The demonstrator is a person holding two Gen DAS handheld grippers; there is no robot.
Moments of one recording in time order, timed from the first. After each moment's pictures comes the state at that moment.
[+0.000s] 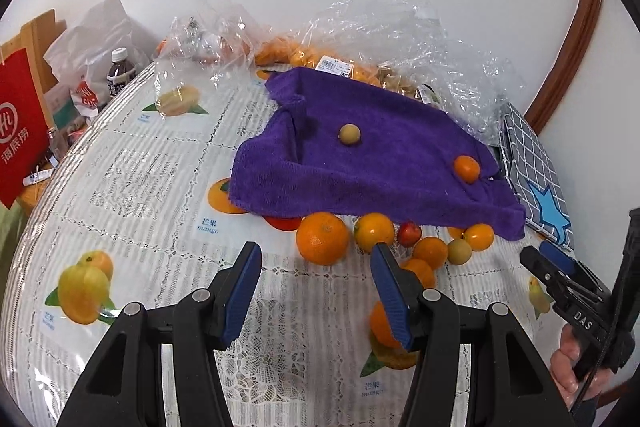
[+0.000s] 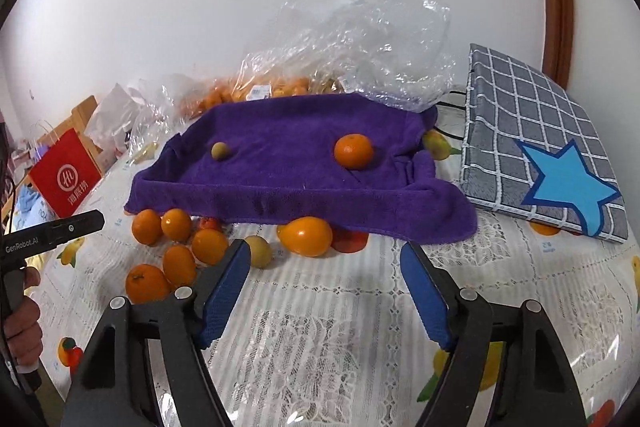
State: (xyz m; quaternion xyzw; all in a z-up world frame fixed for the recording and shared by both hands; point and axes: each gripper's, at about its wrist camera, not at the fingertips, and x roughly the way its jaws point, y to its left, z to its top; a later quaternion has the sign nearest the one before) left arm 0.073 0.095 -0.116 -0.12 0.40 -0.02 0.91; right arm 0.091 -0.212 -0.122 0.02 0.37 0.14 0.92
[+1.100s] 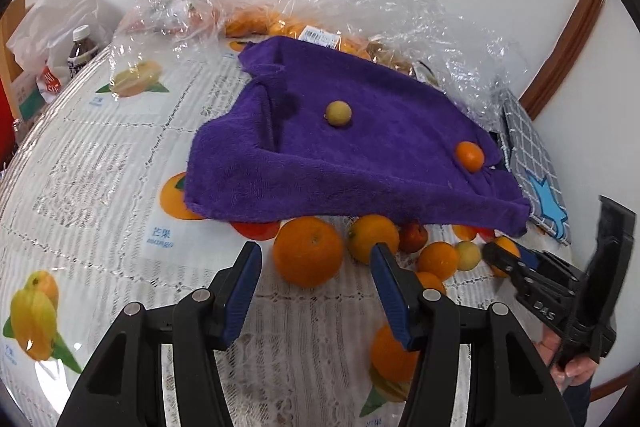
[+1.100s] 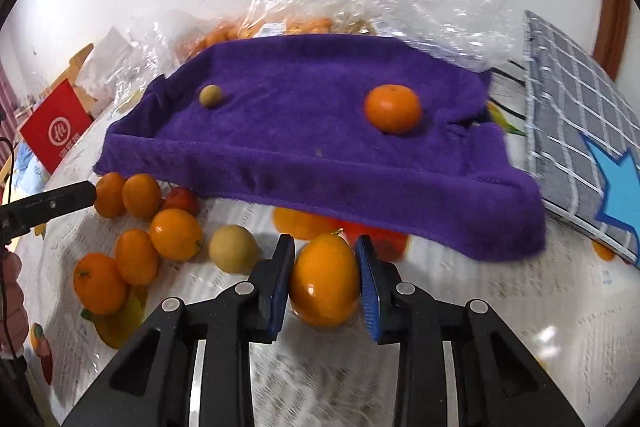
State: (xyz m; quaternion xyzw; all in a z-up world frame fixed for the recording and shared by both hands) left arm 0.115 0.088 -0.146 -0.13 0.44 -0.06 0.89; right arm 0.134 -0.193 -0.165 -0.02 0.44 0.16 0.89
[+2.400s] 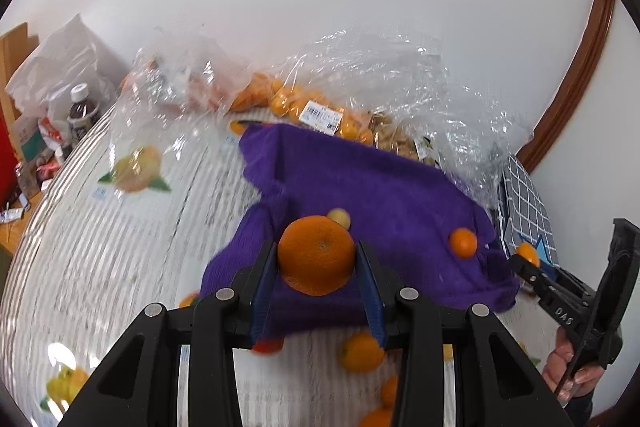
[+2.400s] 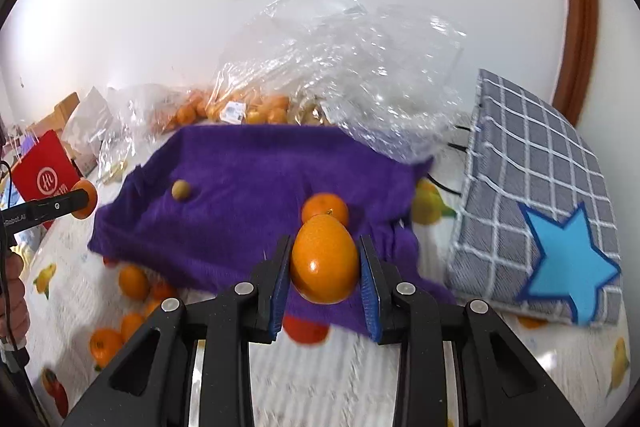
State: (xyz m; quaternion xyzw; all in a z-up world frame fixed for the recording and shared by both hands) left arm 0.166 0.108 -0.088 -0.14 0.37 -0.05 0.92; right arm 0.181 -0.210 -0.103 -0.01 0.38 0.14 0.92
